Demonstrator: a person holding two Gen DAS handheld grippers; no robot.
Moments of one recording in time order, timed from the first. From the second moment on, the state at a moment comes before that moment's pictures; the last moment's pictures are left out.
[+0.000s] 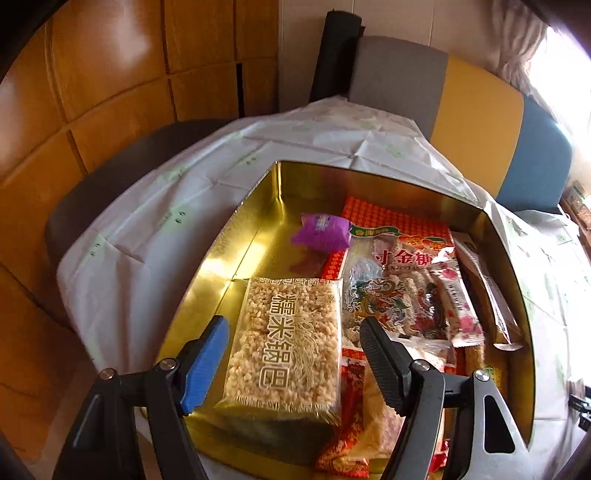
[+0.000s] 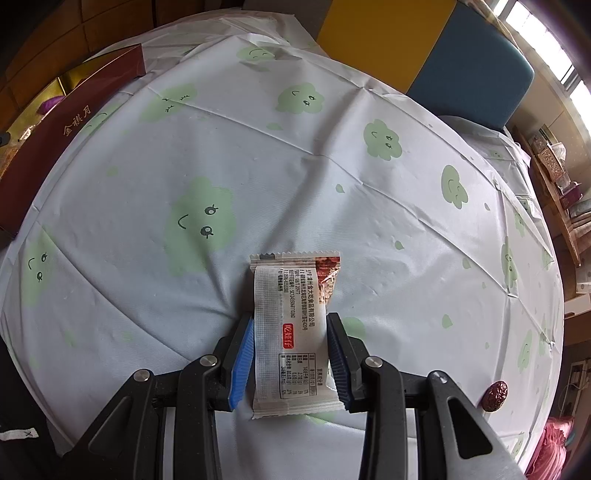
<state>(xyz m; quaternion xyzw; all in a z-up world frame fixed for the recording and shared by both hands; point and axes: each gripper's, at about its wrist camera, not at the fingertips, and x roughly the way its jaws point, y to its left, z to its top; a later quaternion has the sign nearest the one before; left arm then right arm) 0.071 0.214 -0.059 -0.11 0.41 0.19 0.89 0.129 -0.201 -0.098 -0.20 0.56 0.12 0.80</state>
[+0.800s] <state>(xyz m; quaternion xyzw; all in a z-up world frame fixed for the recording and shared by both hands) 0.029 0.166 -0.030 -0.09 0.38 0.17 0.91 0.120 -0.195 -0.096 -0.22 0.55 0.12 0.80</state>
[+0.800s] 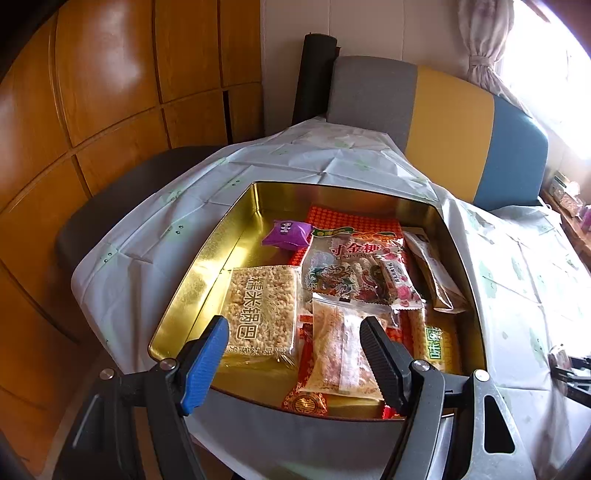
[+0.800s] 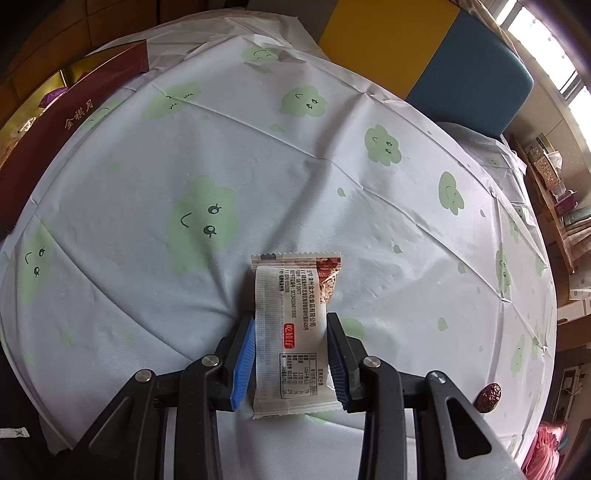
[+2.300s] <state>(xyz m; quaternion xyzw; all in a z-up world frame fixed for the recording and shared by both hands) 0.015 0.214 -0.043 -0.13 0.38 0.21 0.89 0.163 0.140 -0.075 -0.13 0.53 0.33 0.77</state>
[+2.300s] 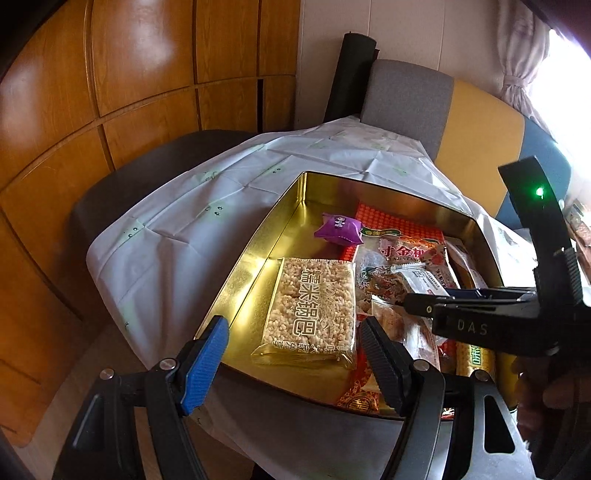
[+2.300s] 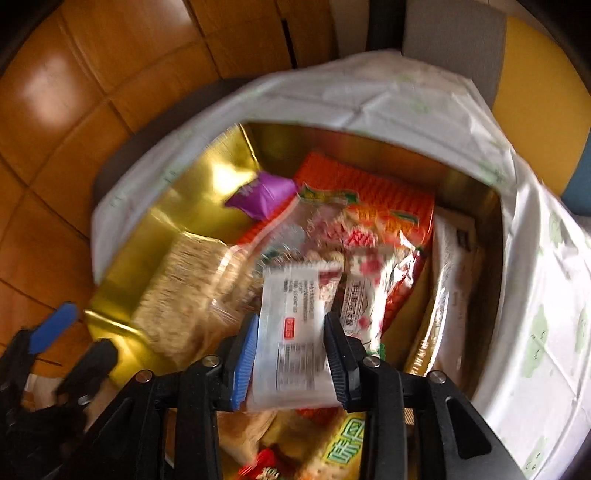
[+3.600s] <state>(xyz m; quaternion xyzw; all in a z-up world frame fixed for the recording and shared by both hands) 0.005 0.156 -0.020 -0.07 0.35 0.18 0.92 0.087 0.021 -0.030 -0.06 0.42 0.20 0.88</state>
